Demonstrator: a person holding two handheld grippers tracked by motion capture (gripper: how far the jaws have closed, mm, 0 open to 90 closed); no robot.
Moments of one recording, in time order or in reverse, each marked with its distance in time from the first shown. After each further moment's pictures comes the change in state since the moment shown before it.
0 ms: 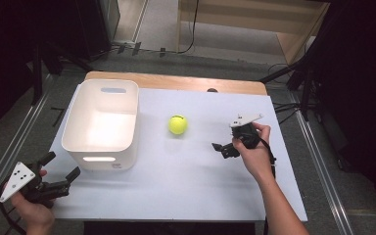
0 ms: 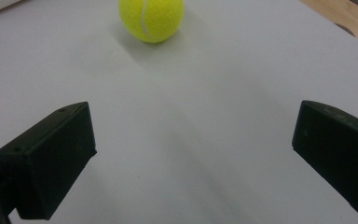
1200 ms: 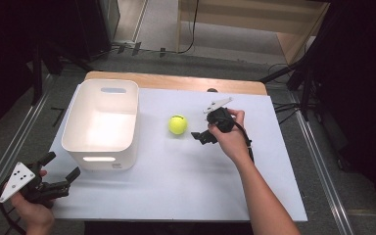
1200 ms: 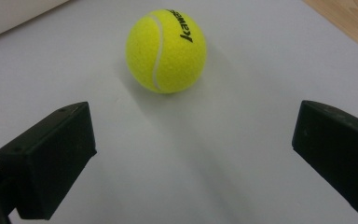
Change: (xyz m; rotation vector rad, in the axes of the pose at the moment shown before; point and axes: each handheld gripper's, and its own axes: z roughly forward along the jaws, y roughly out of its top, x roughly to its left) left arm 0.000 0.000 -0.001 -0.001 -0.005 -0.001; right arm 0.006 0.056 0.056 0.055 0.061 -0.040
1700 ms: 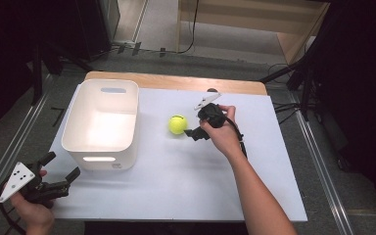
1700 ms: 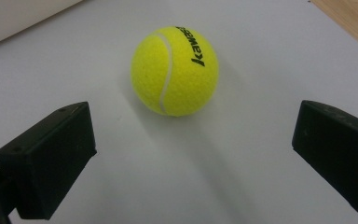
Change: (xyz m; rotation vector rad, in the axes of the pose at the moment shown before) left arm 0.000 0.000 0.000 -0.001 -0.005 0.000; right arm 0.004 0.021 0.018 0.034 0.018 -0.023
